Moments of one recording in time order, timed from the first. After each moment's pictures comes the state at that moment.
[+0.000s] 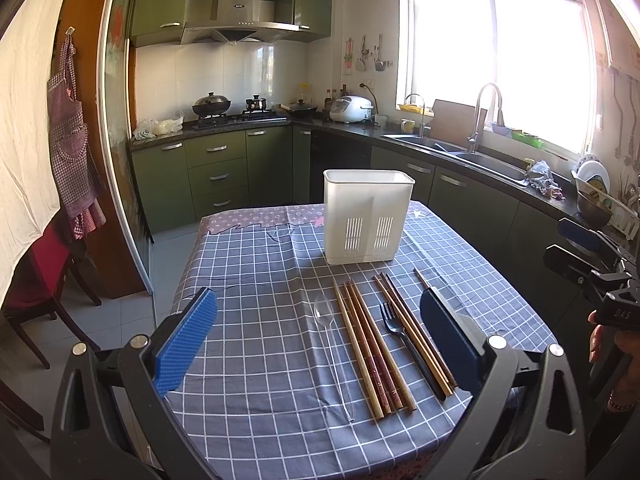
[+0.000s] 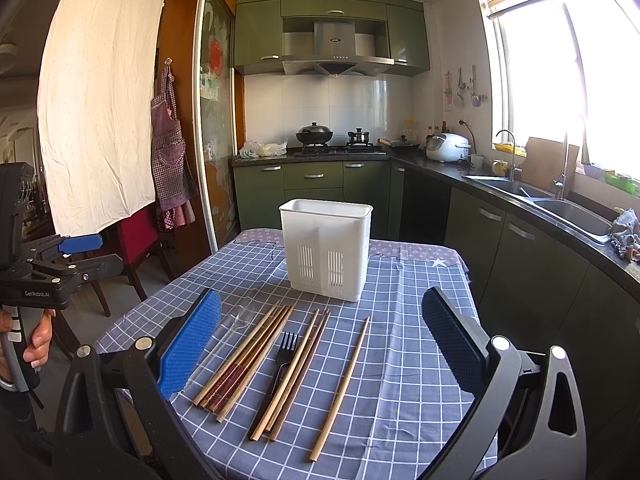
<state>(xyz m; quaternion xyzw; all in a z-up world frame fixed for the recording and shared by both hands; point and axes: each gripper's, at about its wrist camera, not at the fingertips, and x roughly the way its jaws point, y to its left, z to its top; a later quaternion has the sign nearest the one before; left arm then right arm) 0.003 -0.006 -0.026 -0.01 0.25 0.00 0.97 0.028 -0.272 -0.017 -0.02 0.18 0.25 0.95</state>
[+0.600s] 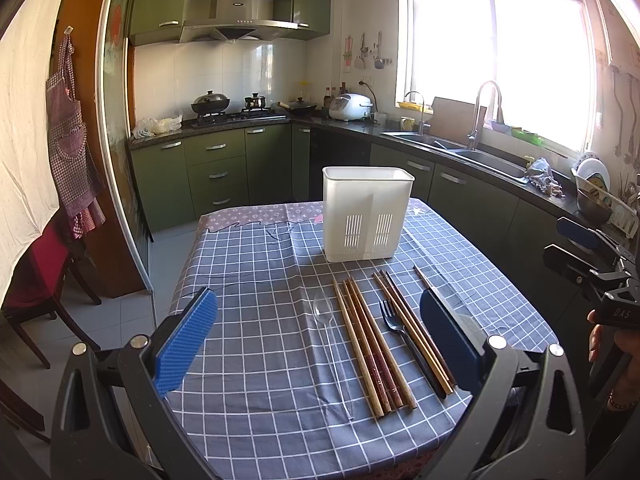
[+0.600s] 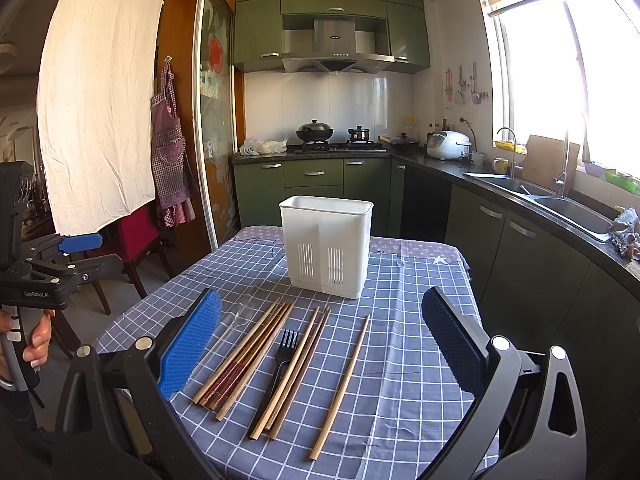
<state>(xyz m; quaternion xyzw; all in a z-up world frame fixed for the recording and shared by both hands) 0.003 -0.008 -0.030 -0.01 0.25 -0.01 0.97 0.030 -0.271 -0.016 -0.03 0.19 0.25 0.95</state>
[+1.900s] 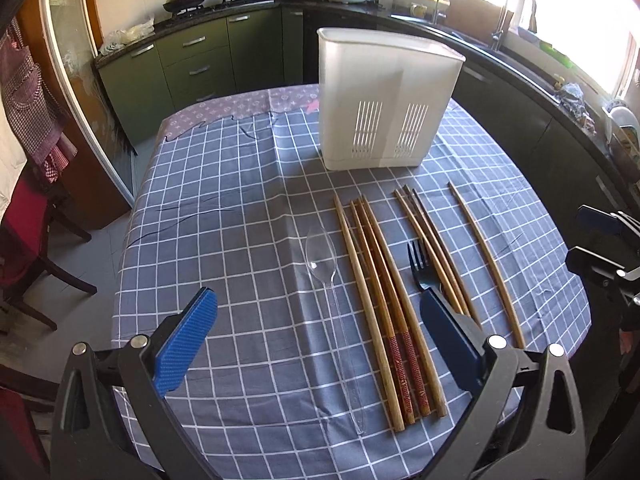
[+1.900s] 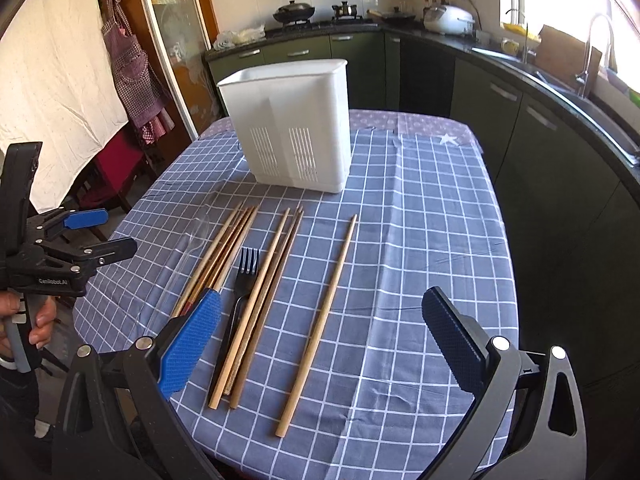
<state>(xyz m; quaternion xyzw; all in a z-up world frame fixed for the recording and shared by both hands) 0.143 -0.012 -0.096 0.00 0.48 -0.02 0.88 0.155 -0.260 -0.076 -0.03 0.44 0.24 0.87</state>
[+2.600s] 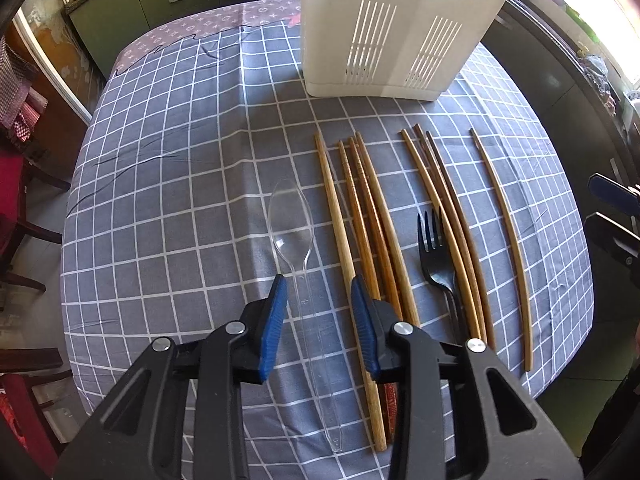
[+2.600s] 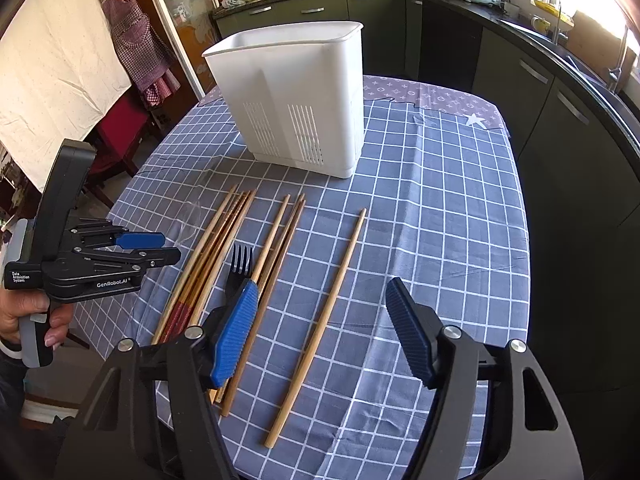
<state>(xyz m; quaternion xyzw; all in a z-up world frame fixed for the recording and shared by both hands) 0.197 -0.028 -0.145 -0.02 0.60 -0.03 0.80 0.194 -0.240 -0.080 -0.07 0.50 0.25 0.83</state>
